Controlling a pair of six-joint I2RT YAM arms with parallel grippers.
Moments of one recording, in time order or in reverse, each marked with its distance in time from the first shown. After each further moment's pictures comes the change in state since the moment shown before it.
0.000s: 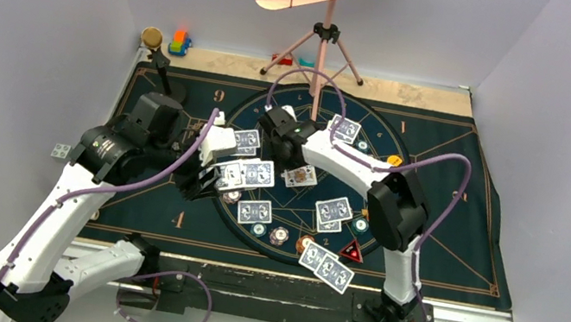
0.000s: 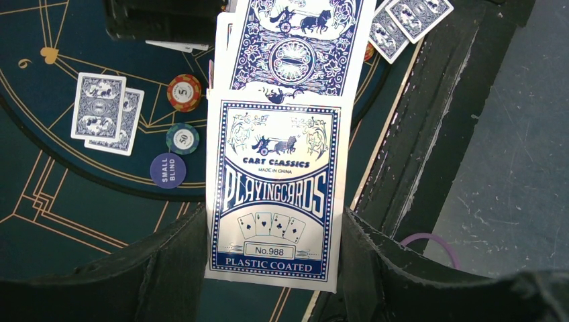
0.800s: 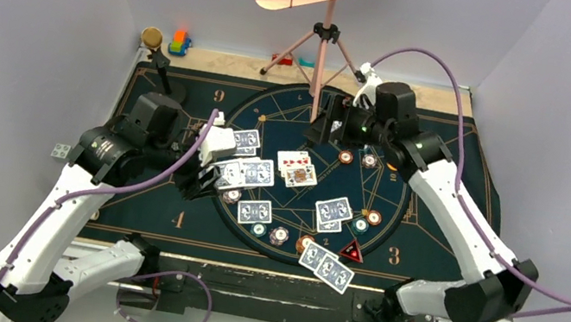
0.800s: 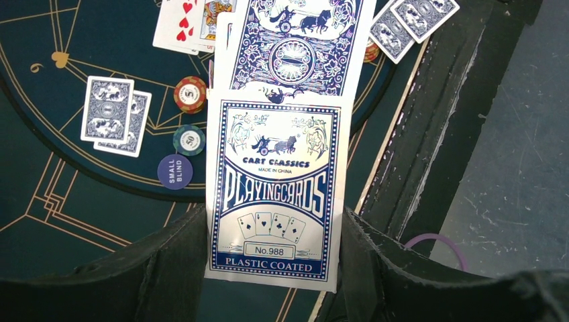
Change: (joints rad) left arm 0.000 -0.006 0.000 0.003 -0.003 0.010; right arm -0.345 -0.652 -0.234 0.155 -0.621 0.158
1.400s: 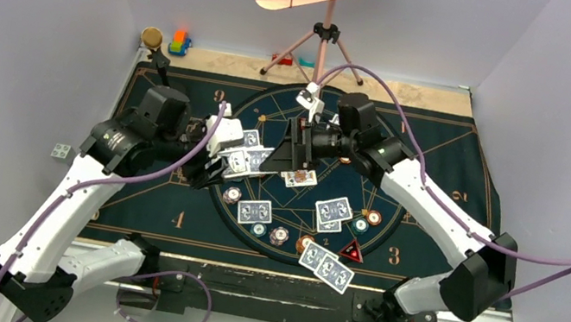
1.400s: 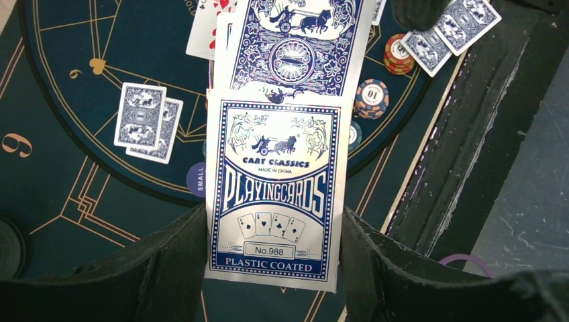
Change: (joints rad) left arm 0.000 0.050 0.000 0.086 -0.053 0.004; right arm 0.145 0.046 -0.123 0.276 -0.587 0.156
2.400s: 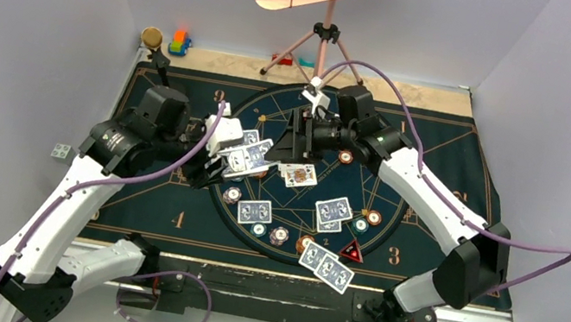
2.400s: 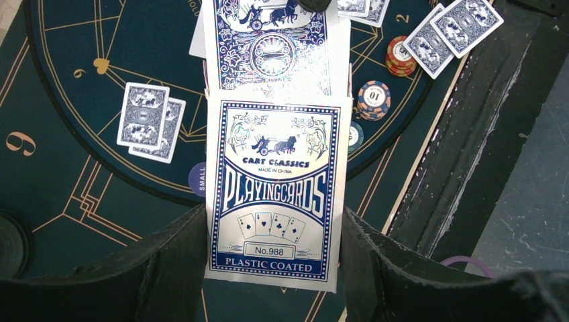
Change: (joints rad) left arm 0.000 0.003 0.000 0.013 -0.011 -0.007; right arm -0.027 0.076 0.072 -0.113 0.079 0.009
